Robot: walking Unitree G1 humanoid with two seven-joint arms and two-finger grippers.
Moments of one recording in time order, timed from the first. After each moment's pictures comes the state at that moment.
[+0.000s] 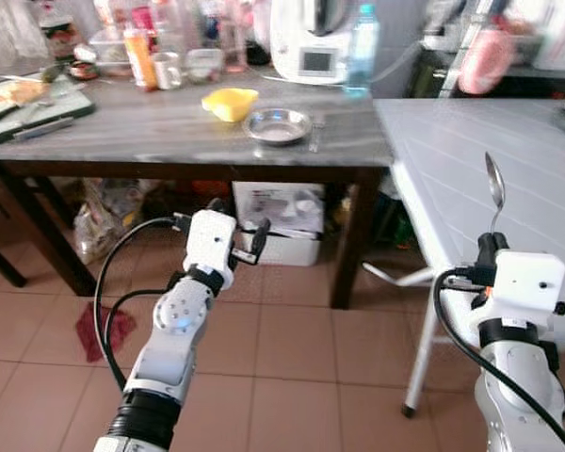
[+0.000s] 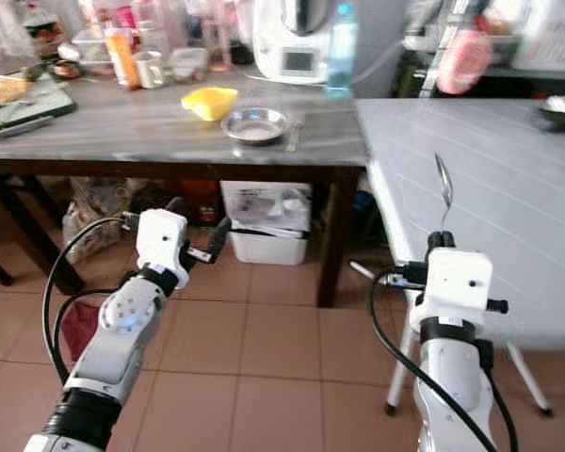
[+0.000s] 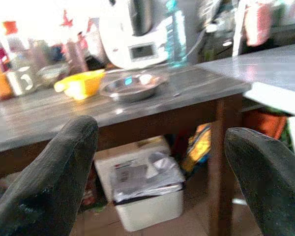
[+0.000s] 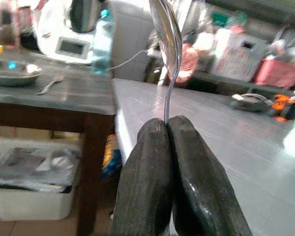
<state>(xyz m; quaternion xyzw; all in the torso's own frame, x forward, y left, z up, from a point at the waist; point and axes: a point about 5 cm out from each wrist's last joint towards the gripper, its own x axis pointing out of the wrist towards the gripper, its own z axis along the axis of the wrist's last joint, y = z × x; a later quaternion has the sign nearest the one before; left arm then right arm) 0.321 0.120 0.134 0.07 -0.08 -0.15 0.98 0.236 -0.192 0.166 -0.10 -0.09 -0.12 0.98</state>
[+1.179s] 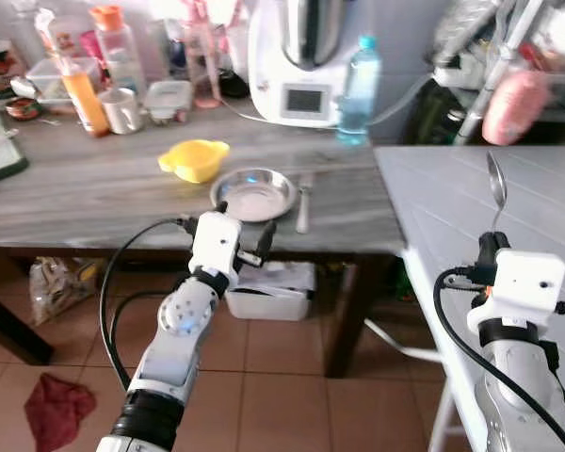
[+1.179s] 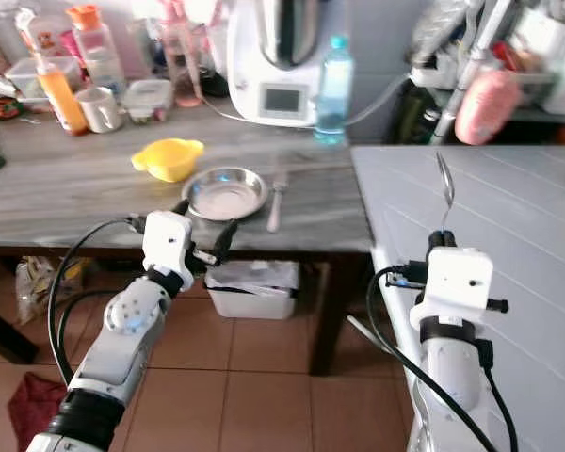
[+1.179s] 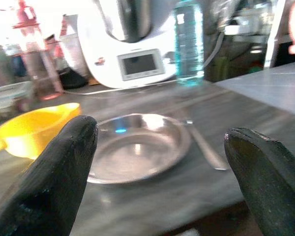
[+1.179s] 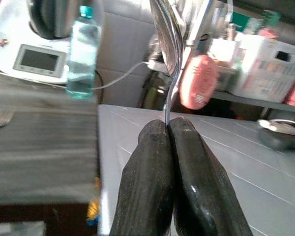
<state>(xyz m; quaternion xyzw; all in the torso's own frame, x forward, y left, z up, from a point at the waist) 0.320 0.108 0.135 0.07 -0.09 -0.17 0.98 0.235 -0.196 0.168 -0.11 -0.09 -0.13 0.98</state>
